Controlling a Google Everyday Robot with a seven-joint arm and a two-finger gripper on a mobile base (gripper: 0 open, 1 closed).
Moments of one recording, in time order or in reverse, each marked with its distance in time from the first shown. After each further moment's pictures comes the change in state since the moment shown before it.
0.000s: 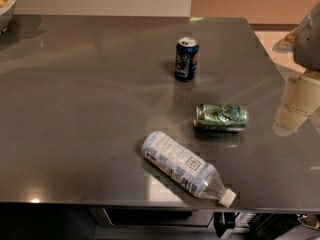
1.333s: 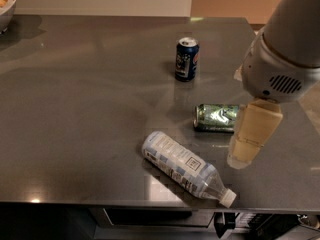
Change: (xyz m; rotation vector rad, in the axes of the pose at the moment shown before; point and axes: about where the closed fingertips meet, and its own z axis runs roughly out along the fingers) arm -0.061 0.069 0.022 -0.126 0.022 0.020
